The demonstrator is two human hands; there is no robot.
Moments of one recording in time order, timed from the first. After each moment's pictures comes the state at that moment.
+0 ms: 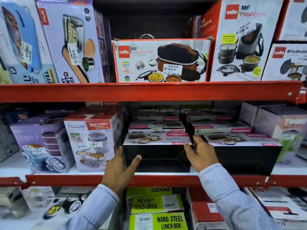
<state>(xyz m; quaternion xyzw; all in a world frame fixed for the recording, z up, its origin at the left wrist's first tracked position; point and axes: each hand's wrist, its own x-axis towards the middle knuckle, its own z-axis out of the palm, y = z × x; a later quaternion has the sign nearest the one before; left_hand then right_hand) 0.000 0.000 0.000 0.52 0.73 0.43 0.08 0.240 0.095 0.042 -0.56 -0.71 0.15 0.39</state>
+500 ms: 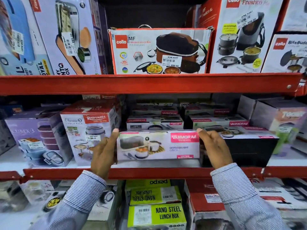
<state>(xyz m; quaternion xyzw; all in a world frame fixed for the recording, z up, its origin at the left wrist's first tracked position) -0.017 -0.012 0.026 0.38 0.58 0.67 0.29 0.272 0.076 0.047 -0.51 -0.58 0.37 0.51</state>
